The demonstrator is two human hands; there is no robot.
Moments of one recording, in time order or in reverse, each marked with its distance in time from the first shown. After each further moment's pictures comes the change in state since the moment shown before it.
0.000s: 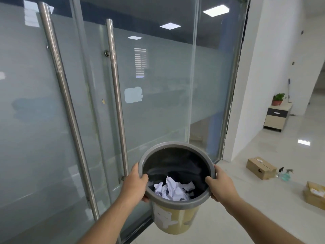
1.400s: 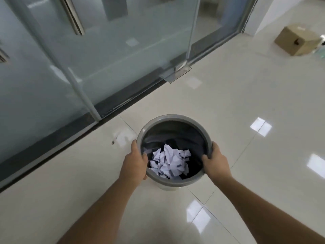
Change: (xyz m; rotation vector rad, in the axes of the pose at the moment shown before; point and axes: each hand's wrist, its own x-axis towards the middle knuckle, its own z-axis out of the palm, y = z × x) left_hand 0.003 -0.657 0.362 0.356 -0.240 -0.375; right_hand 0.021 0.701 0.301 -0.360 -0.111 0.362
